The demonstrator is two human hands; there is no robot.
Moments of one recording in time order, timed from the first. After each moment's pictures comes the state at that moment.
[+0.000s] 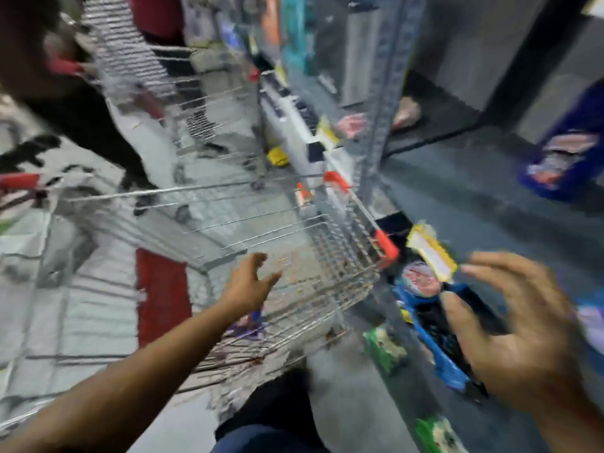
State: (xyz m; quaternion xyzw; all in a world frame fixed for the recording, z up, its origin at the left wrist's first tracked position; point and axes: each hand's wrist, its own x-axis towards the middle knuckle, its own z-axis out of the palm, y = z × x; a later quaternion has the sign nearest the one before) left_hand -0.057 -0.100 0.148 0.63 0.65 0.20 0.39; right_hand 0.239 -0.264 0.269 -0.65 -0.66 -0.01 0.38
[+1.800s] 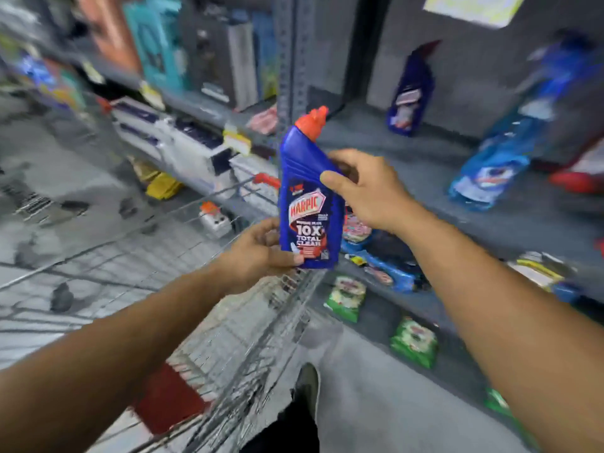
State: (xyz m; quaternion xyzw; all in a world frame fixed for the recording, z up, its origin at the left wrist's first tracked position) left_hand -0.103 -0.071 0.221 0.60 0.25 0.12 0.75; right_hand 0.063 -0.177 0.322 -0.74 -0.49 0.17 0.43
